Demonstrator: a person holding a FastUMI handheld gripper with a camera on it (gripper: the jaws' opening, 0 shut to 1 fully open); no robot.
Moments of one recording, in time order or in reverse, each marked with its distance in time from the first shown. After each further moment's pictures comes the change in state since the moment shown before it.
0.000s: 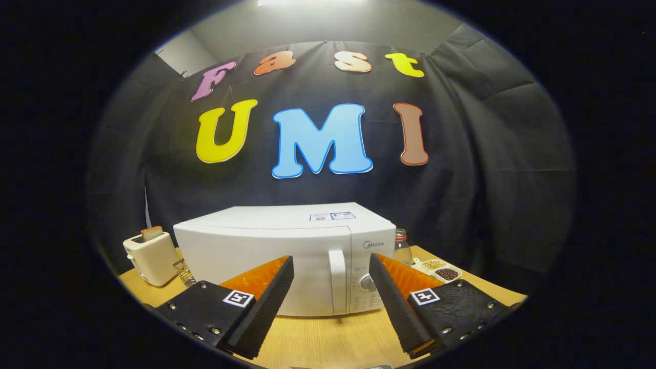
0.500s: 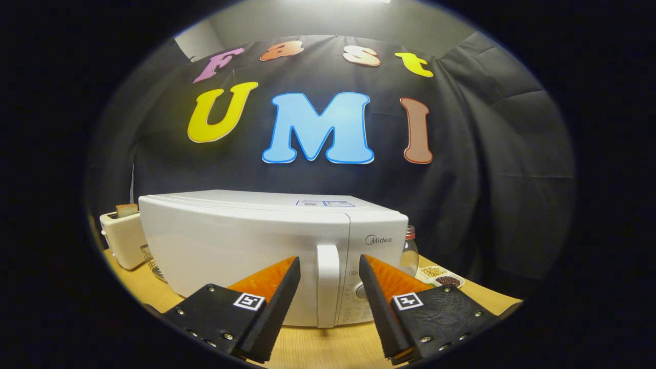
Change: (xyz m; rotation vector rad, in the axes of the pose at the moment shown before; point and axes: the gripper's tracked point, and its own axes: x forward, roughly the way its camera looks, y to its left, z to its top) arm 0.061 -0.009 -0.035 -0.073 -0.001 -0.047
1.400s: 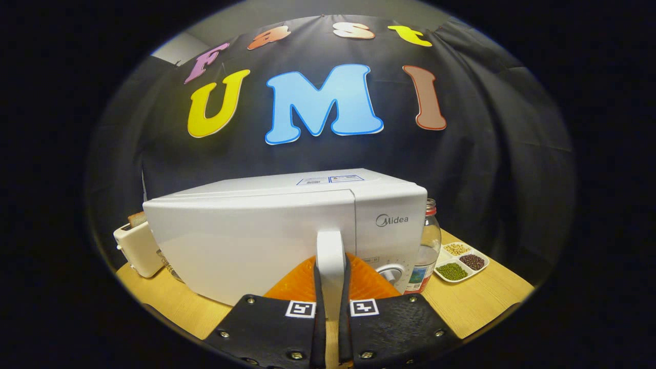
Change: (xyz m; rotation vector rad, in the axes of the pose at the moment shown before) arm 0.001 0.008 -0.019 0.104 0.165 0.127
